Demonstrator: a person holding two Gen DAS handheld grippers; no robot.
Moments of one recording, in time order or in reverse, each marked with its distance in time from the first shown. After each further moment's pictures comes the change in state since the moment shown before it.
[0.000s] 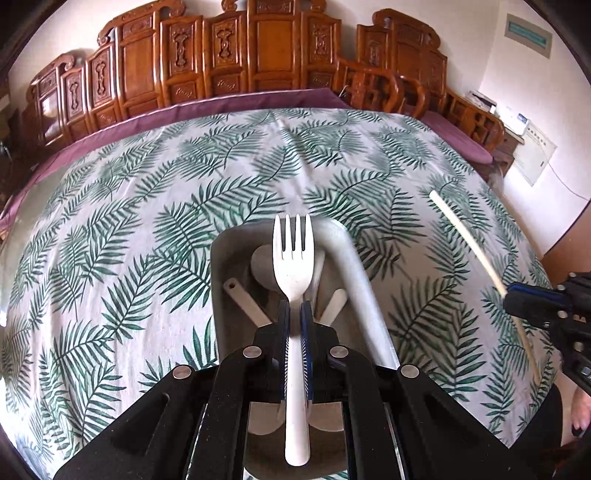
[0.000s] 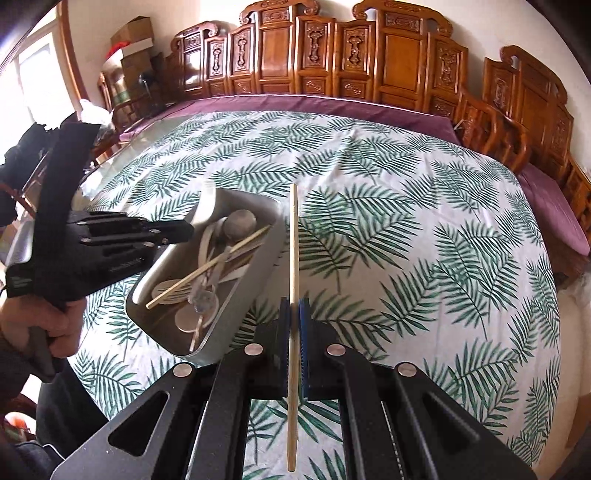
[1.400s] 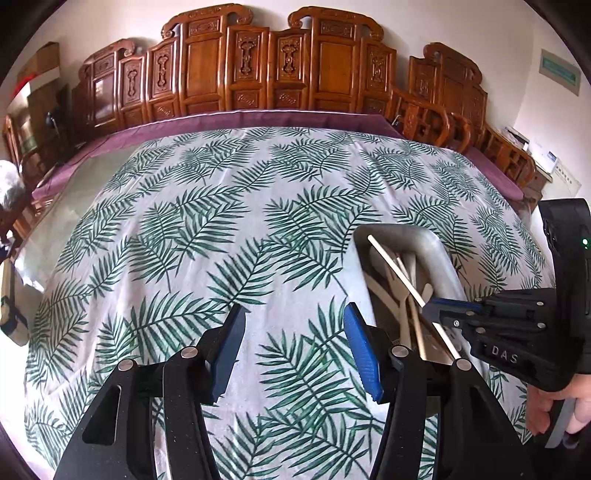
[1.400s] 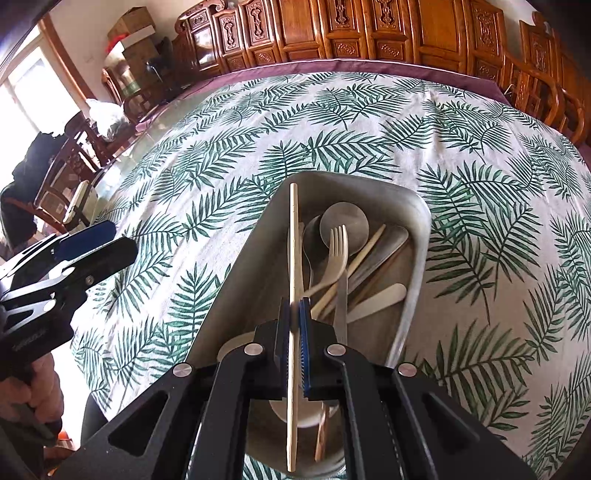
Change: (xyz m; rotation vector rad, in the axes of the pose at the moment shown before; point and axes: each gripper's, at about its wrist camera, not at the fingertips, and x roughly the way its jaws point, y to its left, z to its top) left arm -0.055 0.101 -0.035 -0.122 -0.084 0.098; right arm 0.108 0.086 0.041 0.077 0.122 0.138
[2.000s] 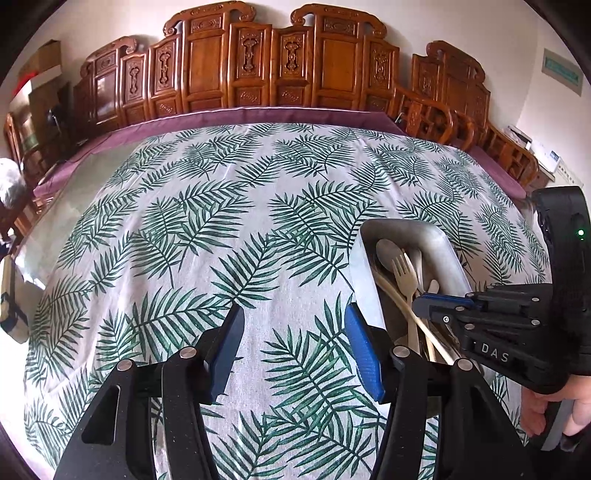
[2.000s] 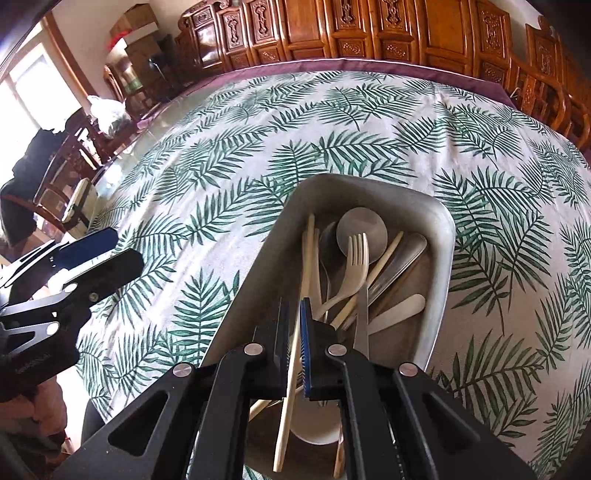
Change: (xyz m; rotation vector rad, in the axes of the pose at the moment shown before) left arm 0.002 0.003 -0.003 0.000 0.006 0.006; right arm 0.011 0.011 0.006 -0.014 0.002 0.008
